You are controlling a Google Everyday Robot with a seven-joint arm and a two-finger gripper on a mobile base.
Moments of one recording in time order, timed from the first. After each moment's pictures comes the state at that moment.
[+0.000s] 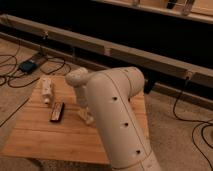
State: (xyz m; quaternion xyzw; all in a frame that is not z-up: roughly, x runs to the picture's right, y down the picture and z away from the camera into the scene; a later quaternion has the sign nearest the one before) arm -0.081 0.173 0.879 -0.41 0.34 0.39 0.75
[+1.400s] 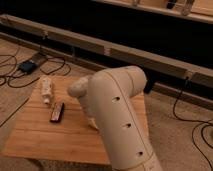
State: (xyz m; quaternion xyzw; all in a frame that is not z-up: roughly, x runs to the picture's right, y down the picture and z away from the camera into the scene) arm -0.032 0.227 0.842 -0.42 0.40 0.23 0.78
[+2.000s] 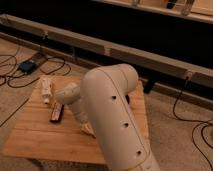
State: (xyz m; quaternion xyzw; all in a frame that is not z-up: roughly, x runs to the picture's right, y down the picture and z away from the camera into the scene) arm -0.073 0.244 0.816 -0.43 0.37 0.16 0.81
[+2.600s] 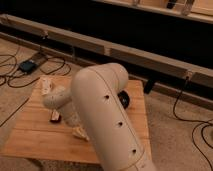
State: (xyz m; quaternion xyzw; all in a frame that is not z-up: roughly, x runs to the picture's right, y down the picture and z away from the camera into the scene) arm -0.117 0.251 0.802 -0.42 0.35 0.12 0.83
